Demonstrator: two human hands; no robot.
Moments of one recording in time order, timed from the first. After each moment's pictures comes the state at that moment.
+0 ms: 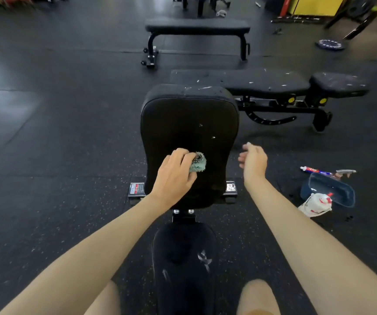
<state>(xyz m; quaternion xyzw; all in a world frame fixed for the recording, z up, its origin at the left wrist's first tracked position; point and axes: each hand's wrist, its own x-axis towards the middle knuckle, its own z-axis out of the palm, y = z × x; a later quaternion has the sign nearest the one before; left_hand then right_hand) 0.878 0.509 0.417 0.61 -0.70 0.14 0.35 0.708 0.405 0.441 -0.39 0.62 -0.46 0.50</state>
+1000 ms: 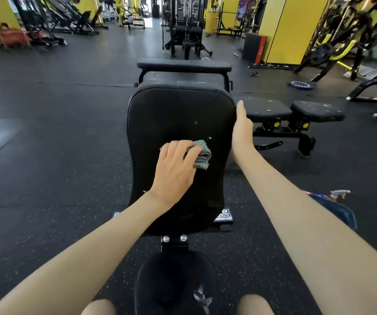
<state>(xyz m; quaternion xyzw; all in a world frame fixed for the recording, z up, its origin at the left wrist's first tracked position) 0.877 0.463 0.392 0.52 -0.68 0.32 0.40 0.753 0.357 0.466 -0.48 0.47 -0.51 0.53</state>
